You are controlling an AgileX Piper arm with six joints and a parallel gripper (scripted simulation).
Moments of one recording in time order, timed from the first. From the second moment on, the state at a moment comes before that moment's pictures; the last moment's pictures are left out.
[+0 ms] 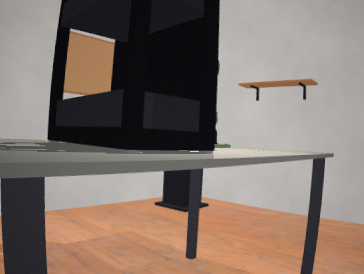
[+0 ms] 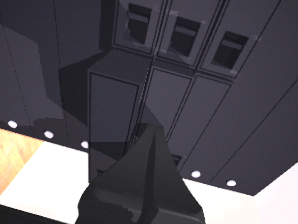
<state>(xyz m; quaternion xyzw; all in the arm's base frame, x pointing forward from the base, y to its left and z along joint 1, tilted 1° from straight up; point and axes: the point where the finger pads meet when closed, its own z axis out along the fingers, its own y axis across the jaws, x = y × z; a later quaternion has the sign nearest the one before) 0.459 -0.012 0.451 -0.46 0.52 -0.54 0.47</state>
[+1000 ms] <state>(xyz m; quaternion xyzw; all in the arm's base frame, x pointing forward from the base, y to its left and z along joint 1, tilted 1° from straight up) 0.465 -0.012 0.451 -0.46 0.52 -0.54 0.47</state>
